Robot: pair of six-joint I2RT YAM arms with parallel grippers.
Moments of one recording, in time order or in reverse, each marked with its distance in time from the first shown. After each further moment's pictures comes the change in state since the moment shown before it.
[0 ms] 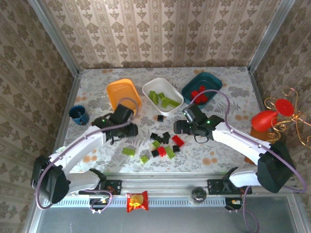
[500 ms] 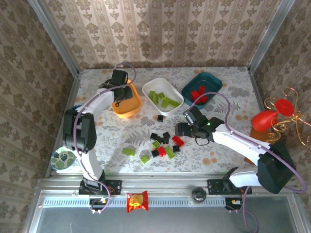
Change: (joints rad) left arm 0.281 0.649 0.535 0.217 -0.068 0.148; right arm 0.000 -0.009 -0.048 0.005 0.001 0.016
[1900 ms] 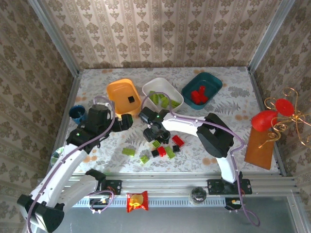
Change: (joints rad) left arm -0.141 -1.007 -0.595 -0.161 0.099 -0.092; right arm 0.267 0.737 0.636 -0.129 0.029 -0.348
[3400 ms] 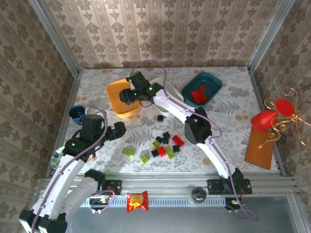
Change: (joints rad) left arm 0.079 -0.146 -0.117 -0.105 0.006 -0.056; right arm -0.163 0.473 0.960 0.091 -0.242 0.178
